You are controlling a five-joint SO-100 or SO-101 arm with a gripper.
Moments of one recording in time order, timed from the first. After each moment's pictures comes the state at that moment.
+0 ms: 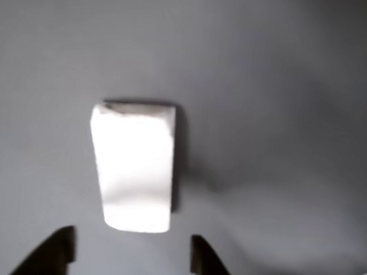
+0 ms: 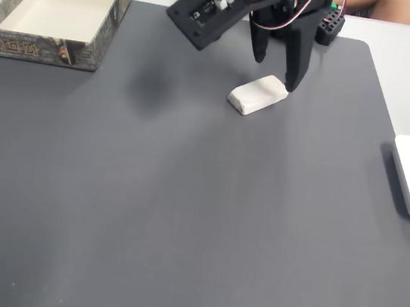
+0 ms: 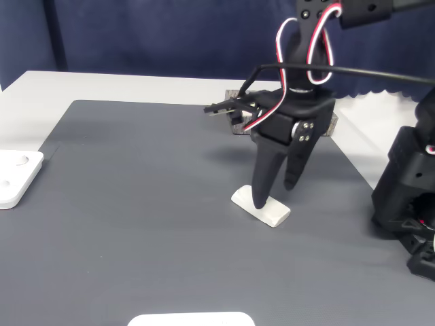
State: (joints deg) arm 27.9 109.0 128.1 77.9 -27.9
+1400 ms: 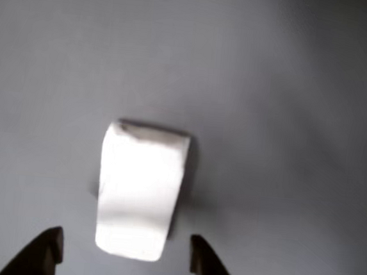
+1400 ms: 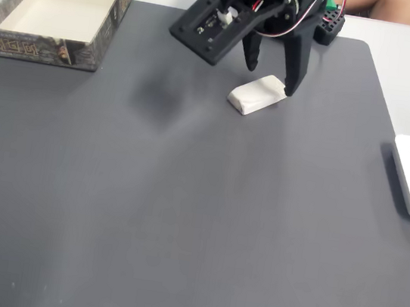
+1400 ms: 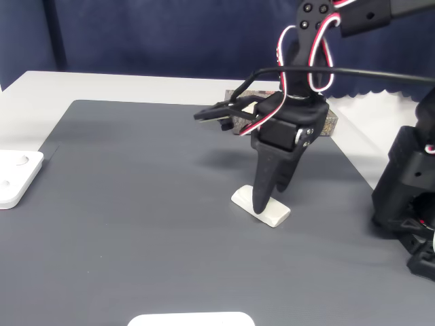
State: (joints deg) arm 29.4 107.3 129.8 71.8 -17.7
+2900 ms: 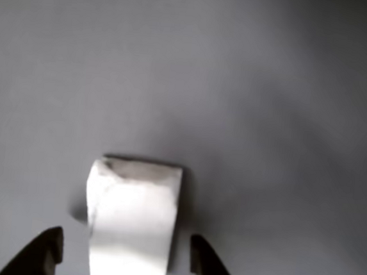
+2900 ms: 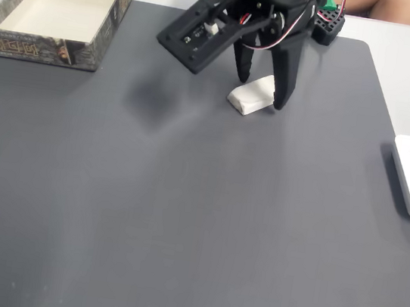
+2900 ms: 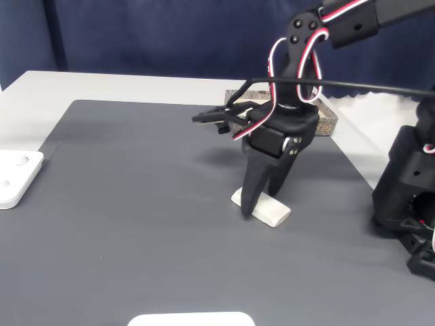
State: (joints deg) arm 29.8 102.9 130.7 65.7 -20.7
